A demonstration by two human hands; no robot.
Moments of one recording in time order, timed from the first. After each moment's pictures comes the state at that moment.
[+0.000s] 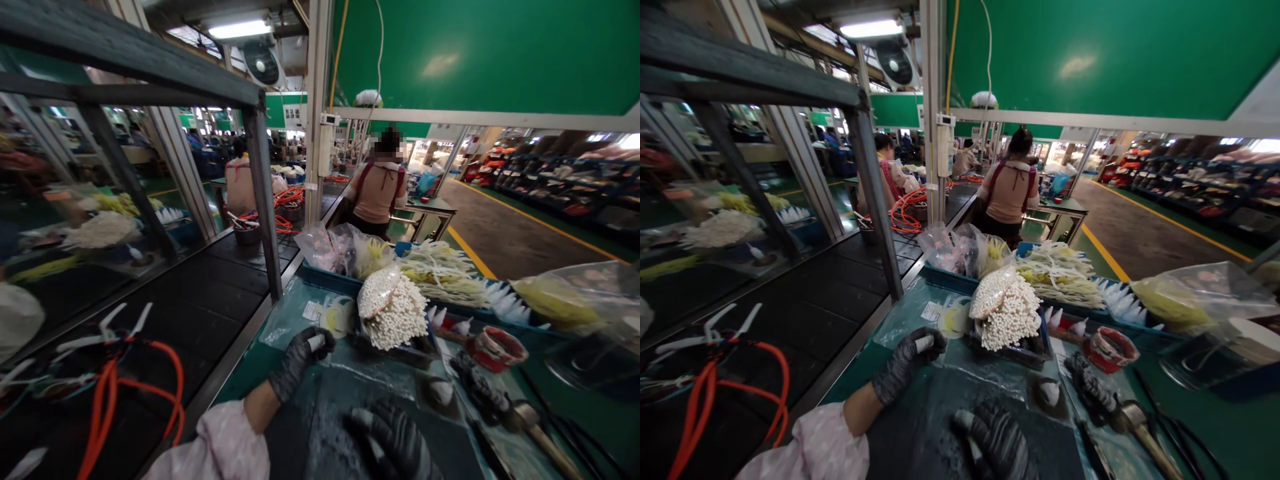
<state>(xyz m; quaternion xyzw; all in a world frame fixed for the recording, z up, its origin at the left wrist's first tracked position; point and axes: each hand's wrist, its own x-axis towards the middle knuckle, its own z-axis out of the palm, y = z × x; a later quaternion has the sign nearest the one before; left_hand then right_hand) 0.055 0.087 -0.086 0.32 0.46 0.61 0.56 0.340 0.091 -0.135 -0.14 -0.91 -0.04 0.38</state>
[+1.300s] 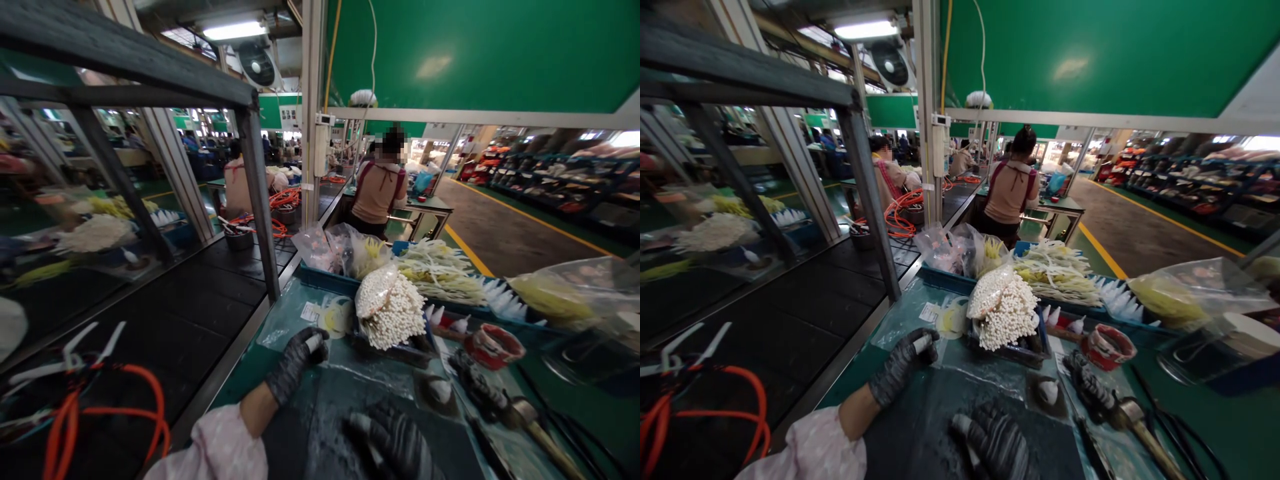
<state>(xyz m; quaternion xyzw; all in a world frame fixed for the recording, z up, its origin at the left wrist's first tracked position) 0.057 0.086 -0.083 0.31 0.47 0.62 0.55 0.336 0.086 -0.119 -0.14 -0.91 -0.05 0.38</state>
